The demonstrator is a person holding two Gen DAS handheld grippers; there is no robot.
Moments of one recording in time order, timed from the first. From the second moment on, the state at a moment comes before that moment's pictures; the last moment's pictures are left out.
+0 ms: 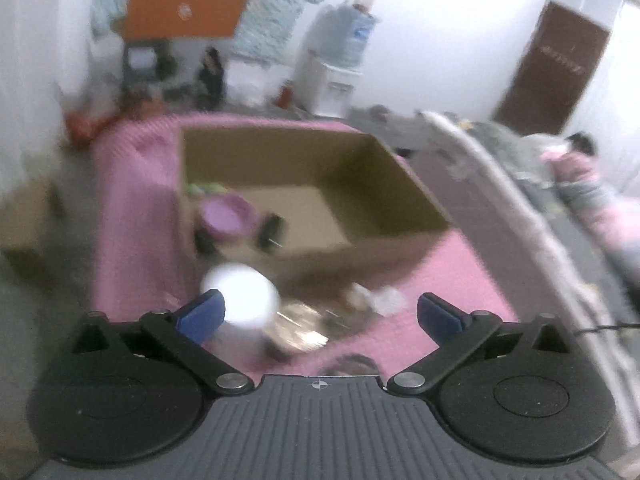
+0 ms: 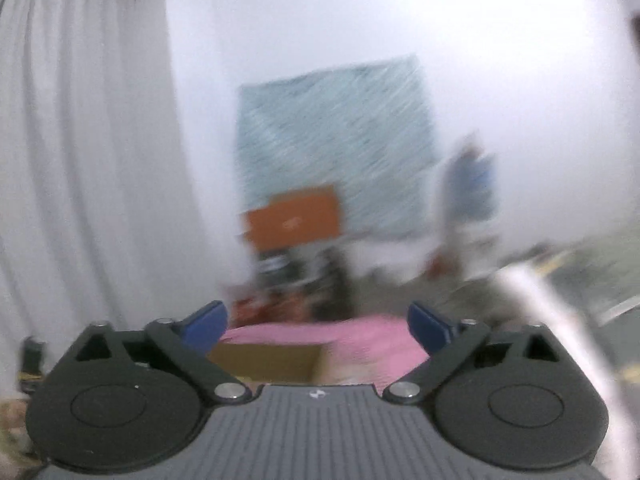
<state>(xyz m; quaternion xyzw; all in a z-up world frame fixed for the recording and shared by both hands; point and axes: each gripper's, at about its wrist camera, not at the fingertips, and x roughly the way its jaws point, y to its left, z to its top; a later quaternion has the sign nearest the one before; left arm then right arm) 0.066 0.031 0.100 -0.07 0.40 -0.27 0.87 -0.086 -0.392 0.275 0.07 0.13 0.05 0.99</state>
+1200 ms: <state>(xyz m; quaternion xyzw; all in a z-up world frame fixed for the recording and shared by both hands) 0.024 -0.076 -0.024 0.18 0.42 -0.25 0.85 0.050 -0.186 -0.016 0.07 0.46 0.24 0.85</state>
